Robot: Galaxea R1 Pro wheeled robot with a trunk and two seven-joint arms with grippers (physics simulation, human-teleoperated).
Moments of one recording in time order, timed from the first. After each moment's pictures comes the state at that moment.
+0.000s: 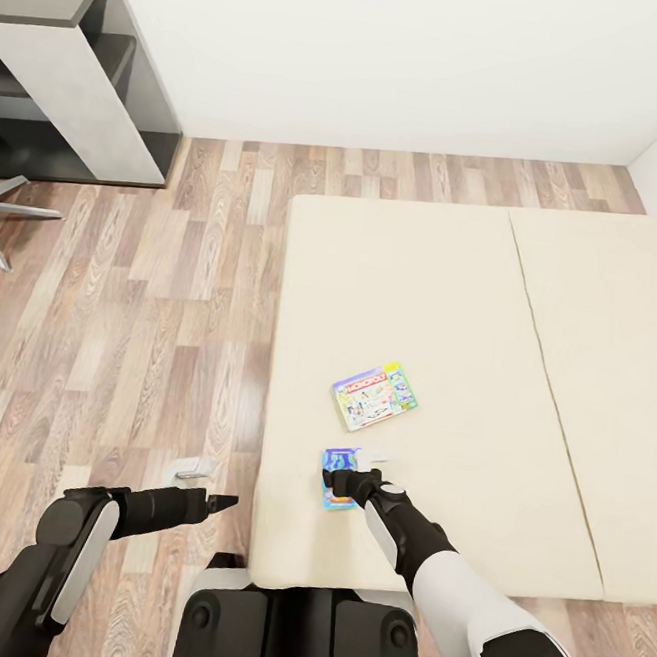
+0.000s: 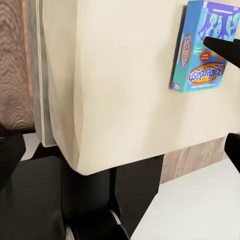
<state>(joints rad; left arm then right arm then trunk) -0.34 0.07 0.10 -1.45 0.18 1.01 -0.50 -0.83 0.17 0.21 -0.38 -0.13 0.15 0.05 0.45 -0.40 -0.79</state>
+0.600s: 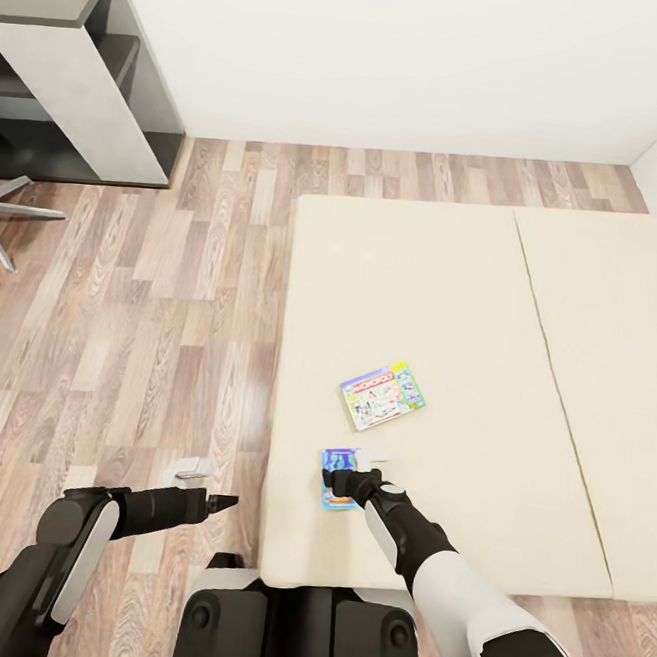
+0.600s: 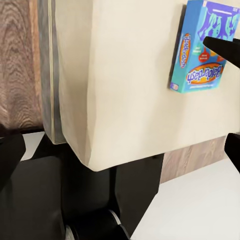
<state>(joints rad) -0.34 0.07 0.10 -1.45 0.18 1.01 -0.50 -0.83 0.17 0.21 -0.38 -0.13 0.15 0.05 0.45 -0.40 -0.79</state>
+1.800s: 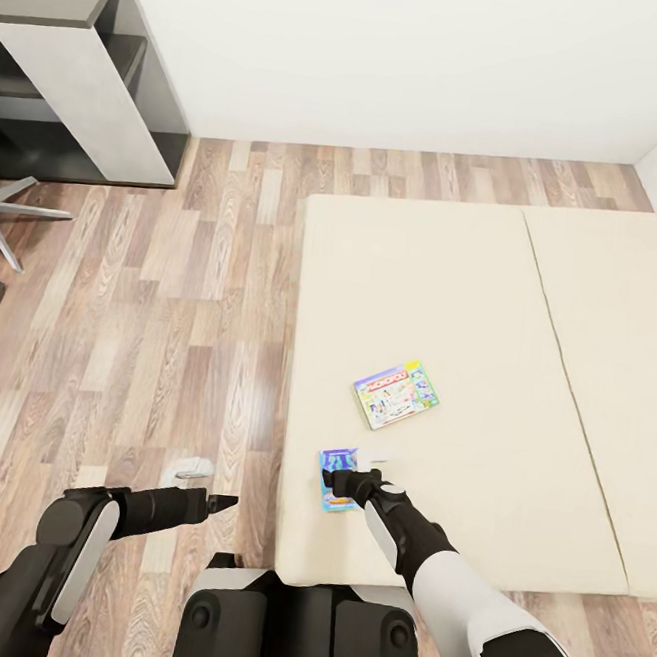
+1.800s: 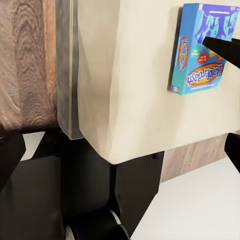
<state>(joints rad) -0.34 0.07 0.10 -1.45 0.17 1.01 -0.50 -0.83 0.17 0.21 -0.38 -0.13 0.15 0.05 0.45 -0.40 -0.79</state>
